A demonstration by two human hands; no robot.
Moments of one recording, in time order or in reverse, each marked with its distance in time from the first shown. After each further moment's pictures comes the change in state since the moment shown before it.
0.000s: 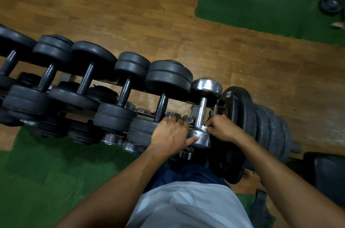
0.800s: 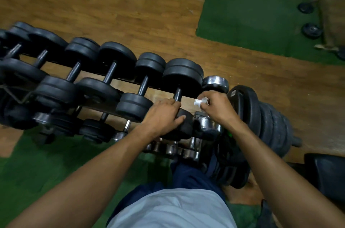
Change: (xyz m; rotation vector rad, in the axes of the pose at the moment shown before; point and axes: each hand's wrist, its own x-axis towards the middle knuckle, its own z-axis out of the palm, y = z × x) left_hand -0.080 -0.073 -0.021 -0.308 0.188 -0.065; right_hand -0.045 -0.127 -0.007 0.162 0.566 -0.060
